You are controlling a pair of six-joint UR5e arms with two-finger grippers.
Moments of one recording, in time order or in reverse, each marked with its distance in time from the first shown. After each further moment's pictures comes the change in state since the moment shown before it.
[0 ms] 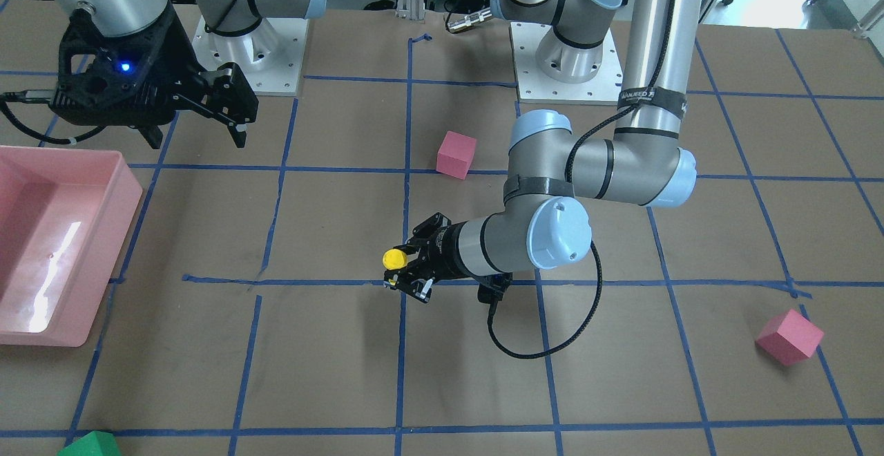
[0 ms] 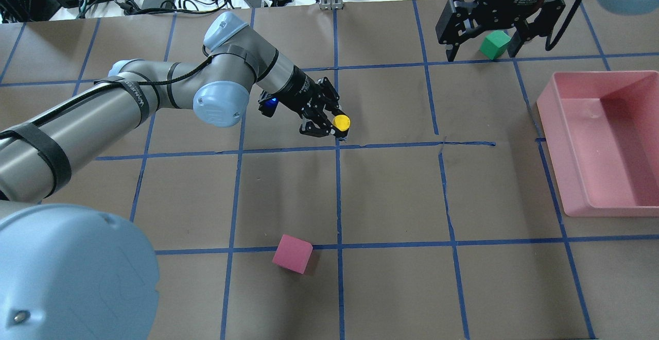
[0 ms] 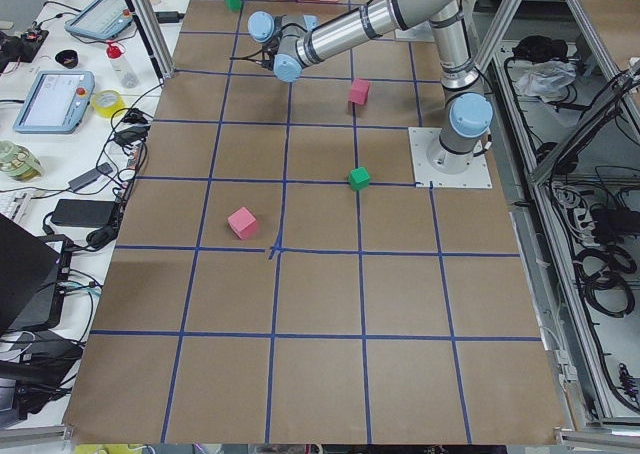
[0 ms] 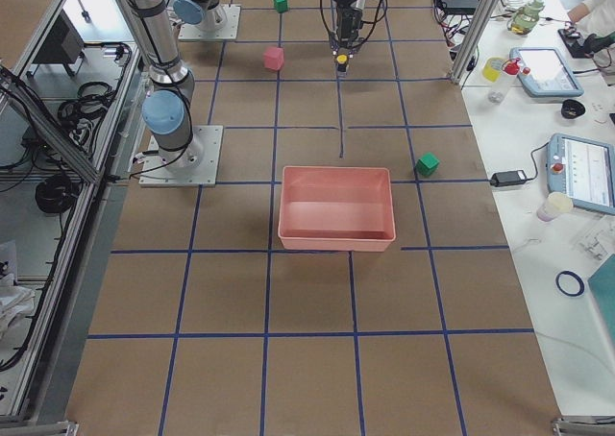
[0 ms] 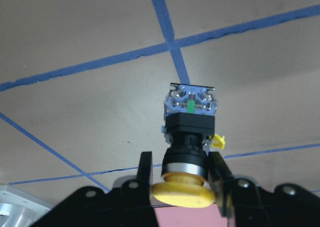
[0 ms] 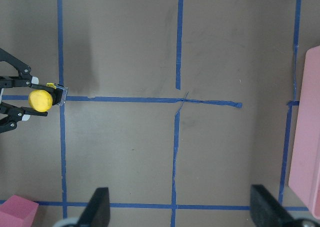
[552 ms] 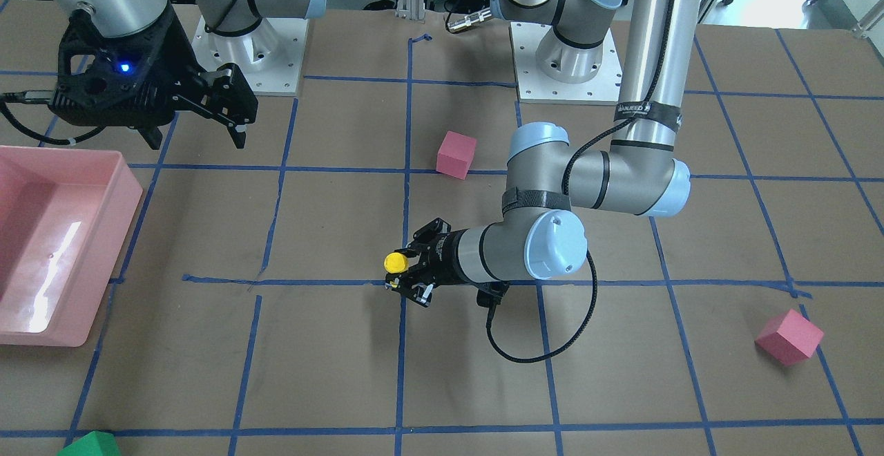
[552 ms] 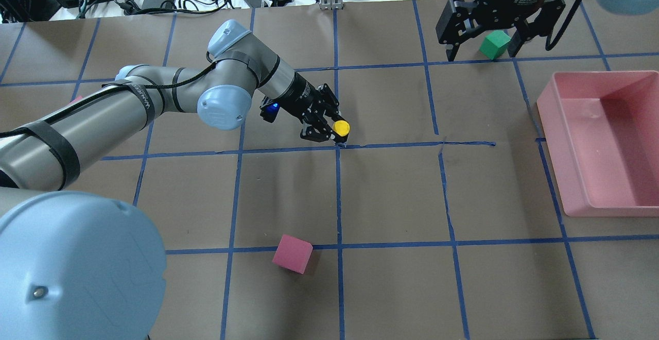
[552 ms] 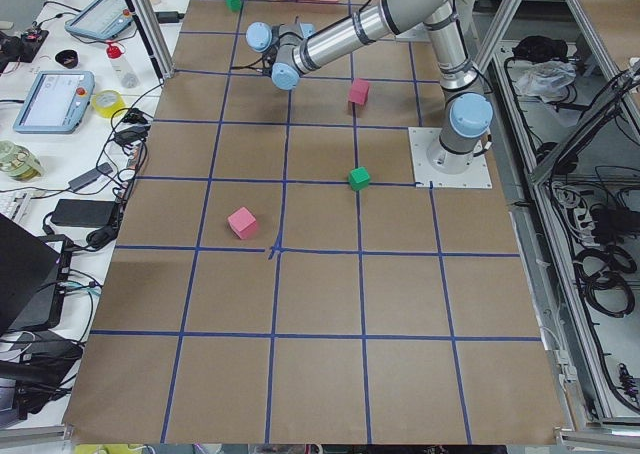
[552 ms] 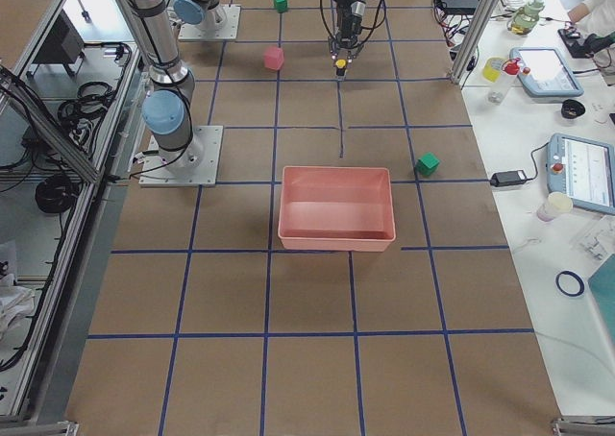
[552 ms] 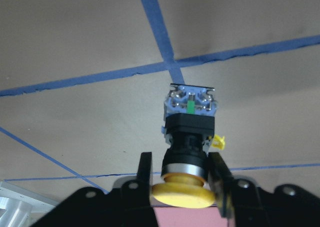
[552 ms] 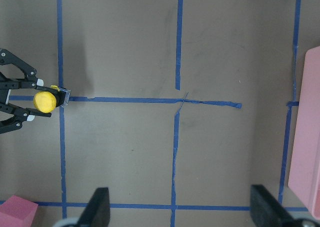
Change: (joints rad) left arm 0.001 -0.022 -0.007 0.000 0.005 -0.003; right arm 0.000 0.000 0.001 -0.002 -0.001 -0.001
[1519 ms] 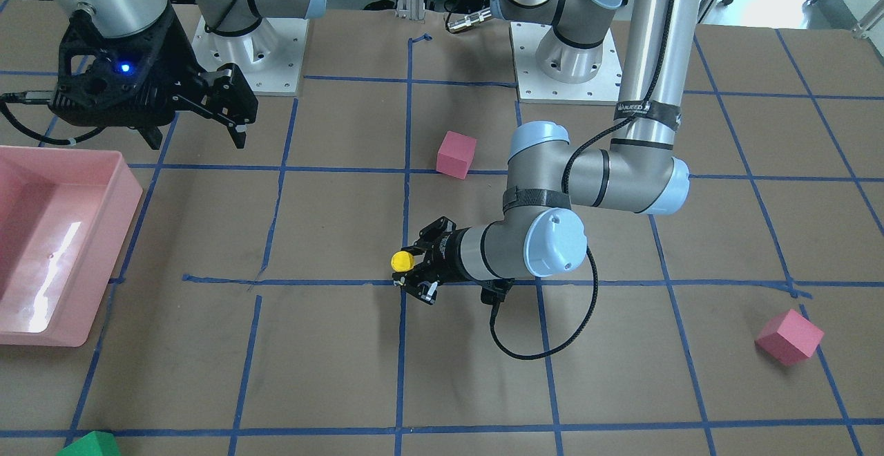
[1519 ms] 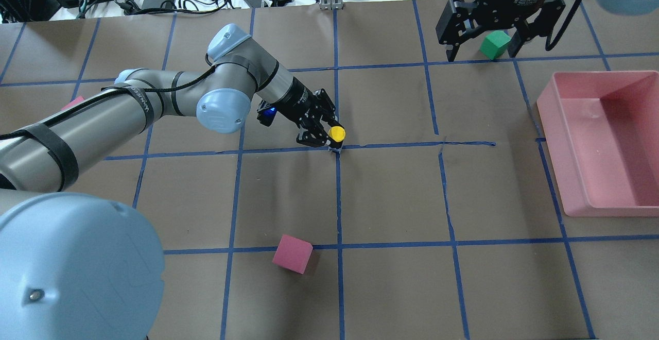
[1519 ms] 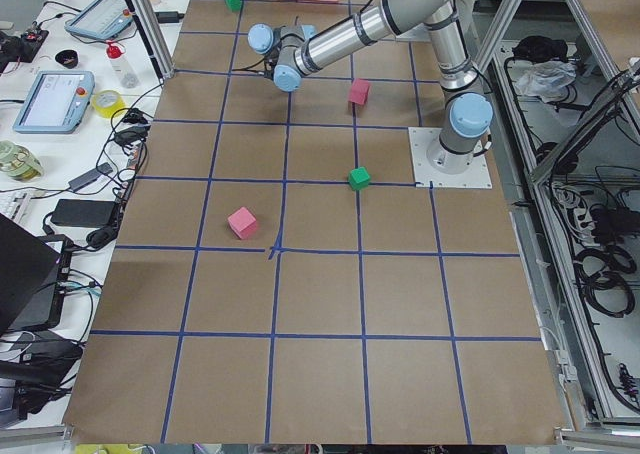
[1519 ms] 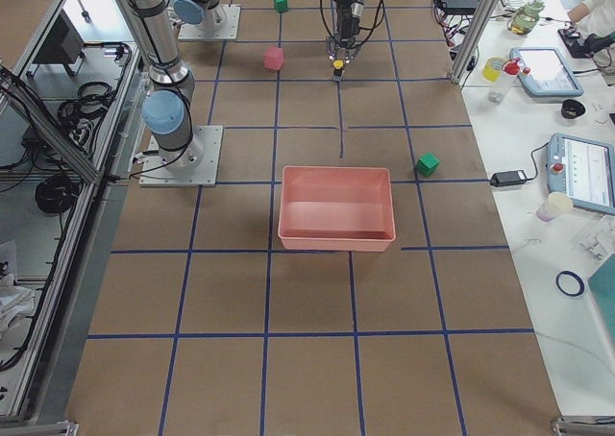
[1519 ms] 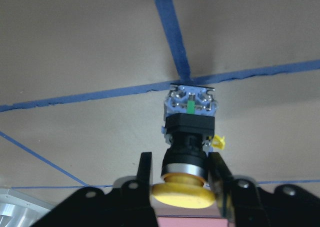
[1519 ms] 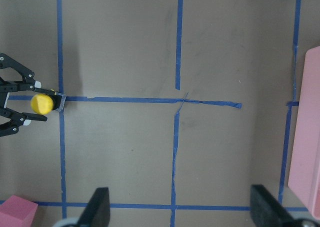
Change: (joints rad) left arm 0.003 0.008 -0.017 0.000 0.039 0.009; right arm 0.000 0.000 0.001 -0.001 0.000 -0.001
